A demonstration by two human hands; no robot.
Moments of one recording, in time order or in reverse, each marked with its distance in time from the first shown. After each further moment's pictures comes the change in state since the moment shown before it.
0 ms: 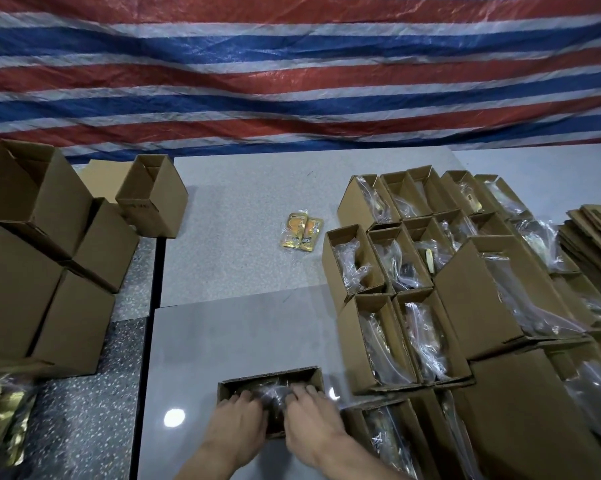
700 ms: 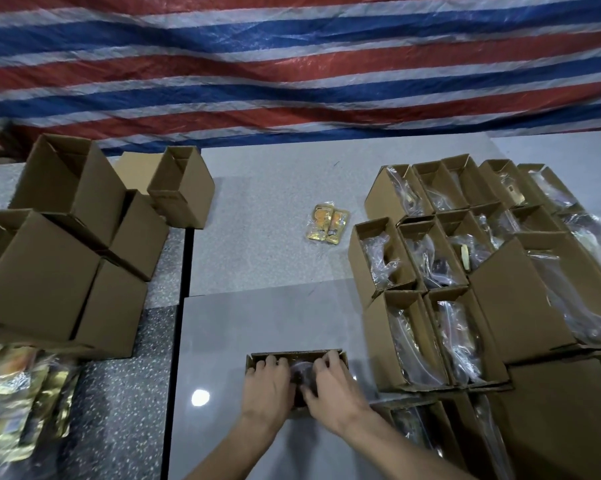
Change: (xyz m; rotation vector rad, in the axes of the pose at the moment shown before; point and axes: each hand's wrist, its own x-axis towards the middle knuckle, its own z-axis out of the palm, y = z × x) left_hand 0.035 -0.004 0.004 0.017 0.108 -0.173; right_hand 0.025 0.004 -0.016 0.270 0.077 0.083
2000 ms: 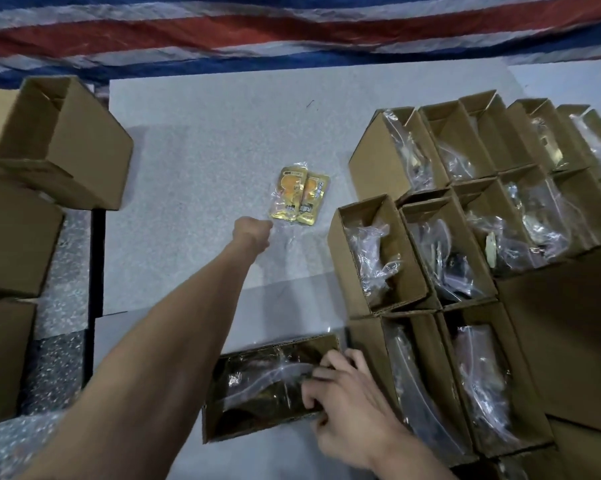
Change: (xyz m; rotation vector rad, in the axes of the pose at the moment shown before) left_hand 0.361 0.016 -0.060 -1.298 -0.085 -0.498; right_hand 0.076 0.071 -0.048 -0.052 0.010 -0.359
